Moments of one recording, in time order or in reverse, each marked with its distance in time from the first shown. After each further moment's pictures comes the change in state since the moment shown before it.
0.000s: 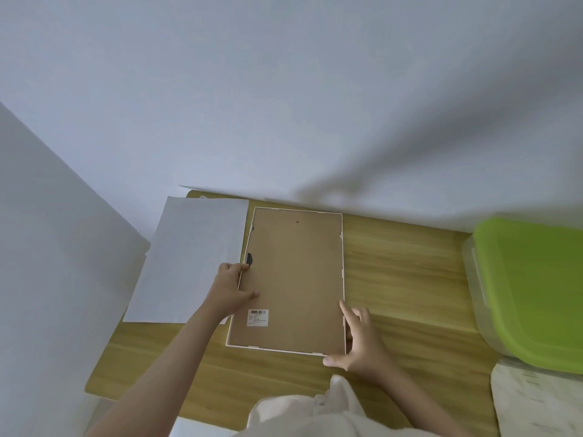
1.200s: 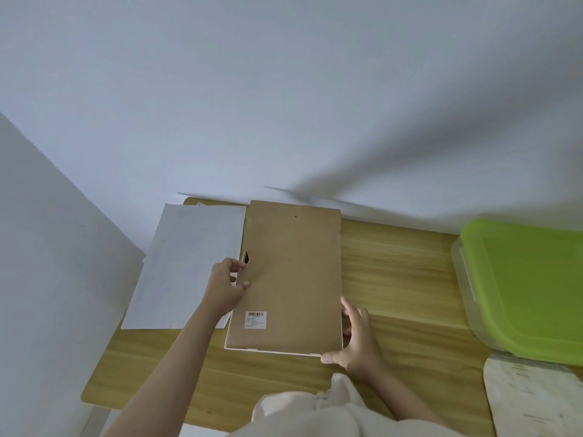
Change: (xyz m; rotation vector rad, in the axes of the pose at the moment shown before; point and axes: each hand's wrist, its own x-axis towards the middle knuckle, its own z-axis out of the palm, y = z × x) left_hand -0.002 0.006 -0.009 -0.167 0.116 0.043; right_hand 0.000 0.007 0.018 0.222 0.235 -0.016
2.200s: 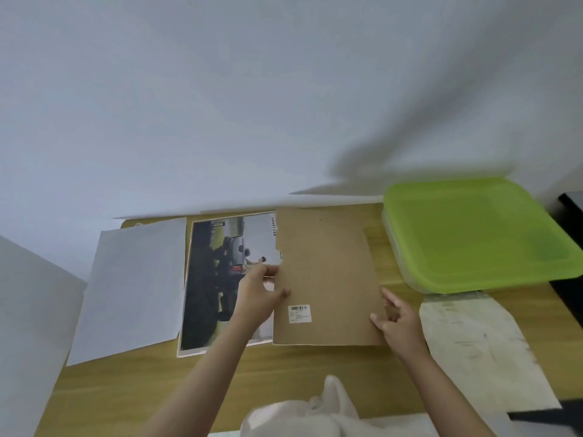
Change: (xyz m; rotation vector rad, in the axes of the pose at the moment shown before) left_hand -0.075 0.101 0.115 0.008 -0.181 0.221; right_hand -0.060 0.081 -0.104 0.395 0.486 0.242
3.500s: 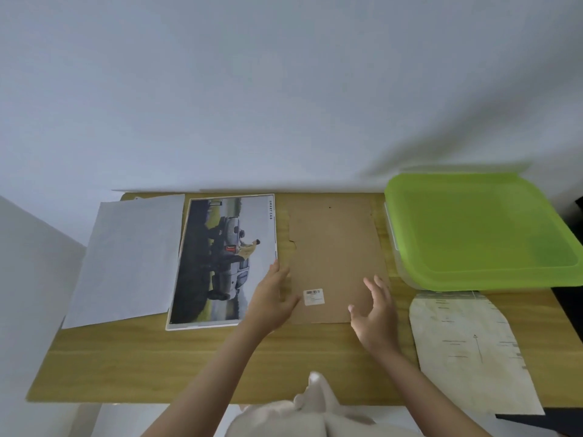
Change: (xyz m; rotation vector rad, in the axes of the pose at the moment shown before) left_hand -0.032 -0.002 0.041 0.208 -0.135 0.050; right_hand 0.001 0.004 0.018 -0.435 0.027 -0.247
